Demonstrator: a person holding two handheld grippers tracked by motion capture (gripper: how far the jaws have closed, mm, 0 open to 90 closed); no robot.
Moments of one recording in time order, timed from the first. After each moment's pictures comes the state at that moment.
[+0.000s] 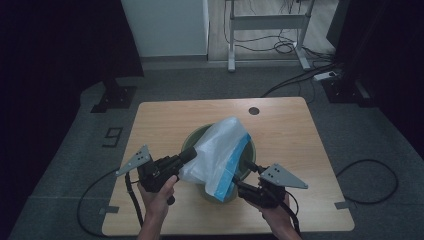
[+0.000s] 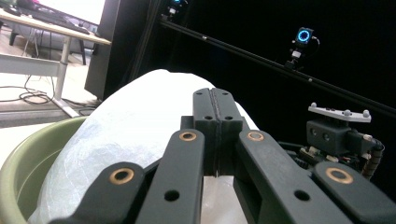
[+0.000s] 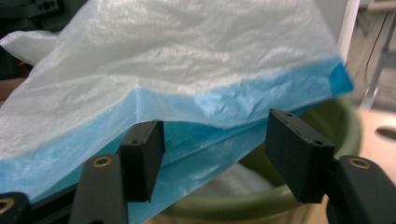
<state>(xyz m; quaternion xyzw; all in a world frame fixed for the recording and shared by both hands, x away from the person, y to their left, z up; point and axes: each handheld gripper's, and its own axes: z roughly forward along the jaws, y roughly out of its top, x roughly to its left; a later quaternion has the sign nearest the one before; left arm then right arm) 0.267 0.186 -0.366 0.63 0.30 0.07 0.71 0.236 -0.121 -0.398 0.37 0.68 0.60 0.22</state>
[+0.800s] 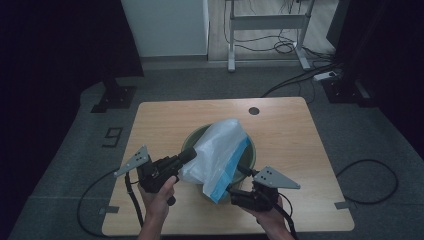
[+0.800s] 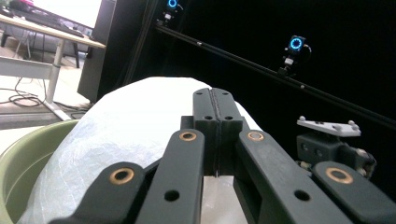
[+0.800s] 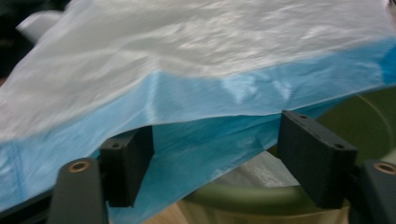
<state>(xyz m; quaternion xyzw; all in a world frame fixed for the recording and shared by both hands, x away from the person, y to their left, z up) 0.266 0.187 -0.366 0.62 0.30 0.06 0.72 0.232 -0.107 -0.404 0.36 0.69 0.60 0.18</state>
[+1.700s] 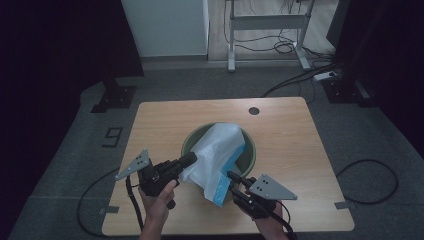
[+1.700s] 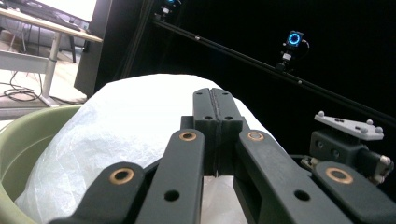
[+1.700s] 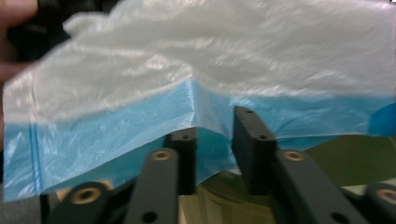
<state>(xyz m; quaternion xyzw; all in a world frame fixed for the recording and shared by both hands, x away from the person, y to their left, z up) 0.262 0.188 -0.377 0.63 0.30 0.04 0.72 0.220 -0.103 -0.408 0.31 0.69 0.61 0.22</state>
